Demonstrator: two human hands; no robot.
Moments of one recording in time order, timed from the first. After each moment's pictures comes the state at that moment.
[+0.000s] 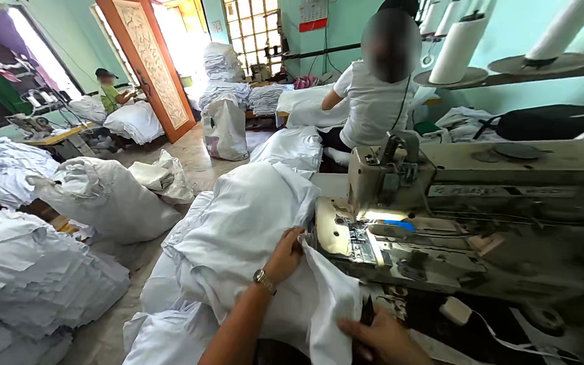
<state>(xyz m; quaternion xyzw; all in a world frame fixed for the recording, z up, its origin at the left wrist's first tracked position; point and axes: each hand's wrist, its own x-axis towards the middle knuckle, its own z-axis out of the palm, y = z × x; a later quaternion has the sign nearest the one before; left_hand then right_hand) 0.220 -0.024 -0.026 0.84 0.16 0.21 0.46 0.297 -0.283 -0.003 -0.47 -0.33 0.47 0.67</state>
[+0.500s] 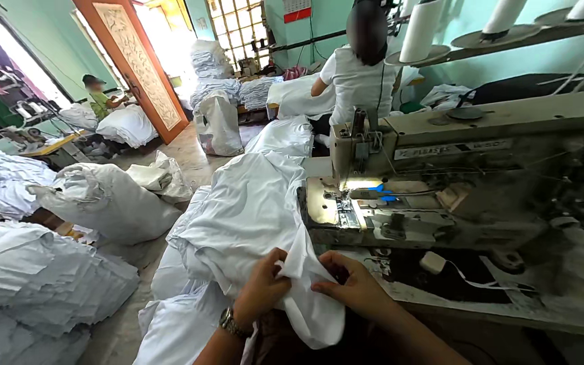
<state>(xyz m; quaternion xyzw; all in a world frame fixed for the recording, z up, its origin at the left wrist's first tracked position) 0.104 -0.117 0.023 0.85 0.17 0.20 0.46 0.280 -0.268 0.008 -0.53 -0.52 0.30 0.60</state>
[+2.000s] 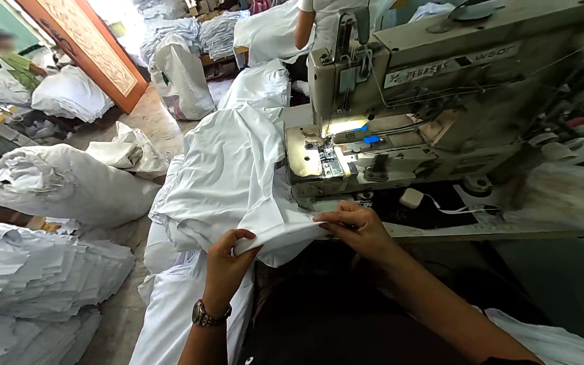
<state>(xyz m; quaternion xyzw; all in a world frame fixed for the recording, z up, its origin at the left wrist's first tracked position) 0.056 -0.110 0.006 0.83 0.18 0.36 0.39 0.313 -0.289 -0.028 -0.62 -0.53 0.08 0.57</state>
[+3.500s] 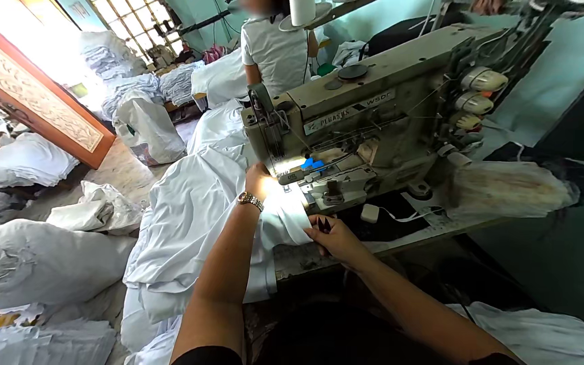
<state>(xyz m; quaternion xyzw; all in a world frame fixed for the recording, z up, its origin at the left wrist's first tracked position) 0.355 -0.050 0.049 0.92 0.22 0.15 0.29 0.342 -0.287 -0.018 -0.61 -0.24 0.33 0.68</state>
